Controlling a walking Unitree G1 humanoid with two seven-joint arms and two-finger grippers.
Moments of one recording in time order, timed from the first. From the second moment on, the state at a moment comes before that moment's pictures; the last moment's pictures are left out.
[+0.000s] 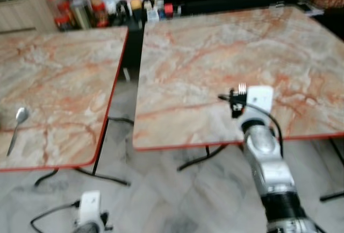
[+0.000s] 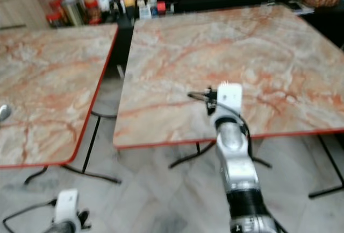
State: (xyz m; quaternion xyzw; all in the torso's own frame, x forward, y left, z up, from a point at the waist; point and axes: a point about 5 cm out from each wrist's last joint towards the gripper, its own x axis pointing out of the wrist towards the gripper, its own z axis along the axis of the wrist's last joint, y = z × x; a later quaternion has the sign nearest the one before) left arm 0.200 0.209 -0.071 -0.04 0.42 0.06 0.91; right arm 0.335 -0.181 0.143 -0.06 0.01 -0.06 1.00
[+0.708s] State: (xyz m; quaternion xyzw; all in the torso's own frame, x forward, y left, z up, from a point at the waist) left arm 0.191 0.213 -0.075 -0.04 0.43 0.06 0.90; right arm 0.330 -0.192 0.131 -0.09 0.05 -0.07 0.99
